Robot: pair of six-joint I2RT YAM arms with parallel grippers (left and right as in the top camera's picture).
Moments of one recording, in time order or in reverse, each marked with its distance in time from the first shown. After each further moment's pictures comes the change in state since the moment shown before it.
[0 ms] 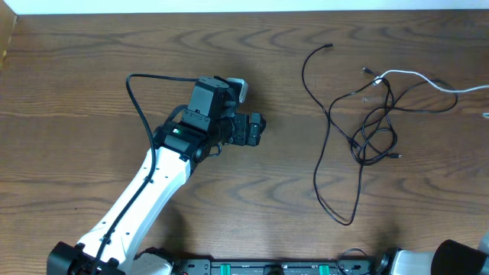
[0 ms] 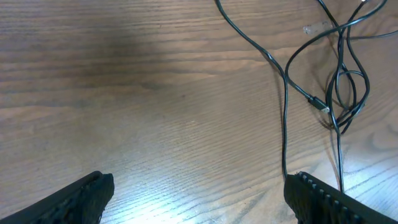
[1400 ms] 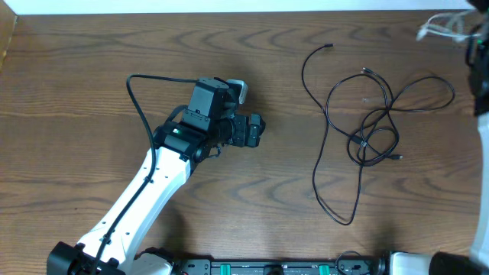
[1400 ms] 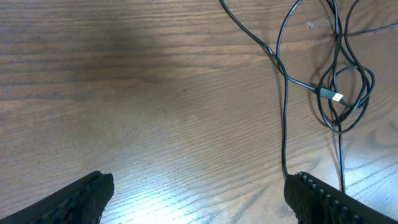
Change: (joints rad) left arm 0.000 0.000 0.000 -0.018 0.000 0.000; right arm 0.255 -0.030 -0.044 0.504 -0.171 0.058
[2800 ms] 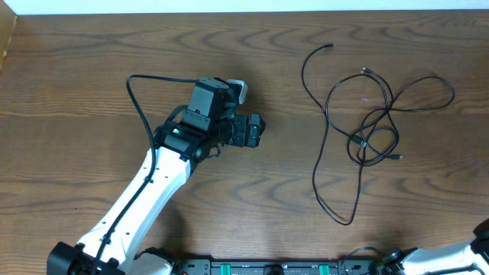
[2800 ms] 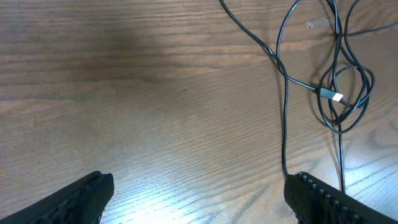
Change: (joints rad) left arm 0.000 0.000 0.000 0.000 0.000 0.000; right arm -0.863 0.305 0.003 -0.290 -0.141 -0.188
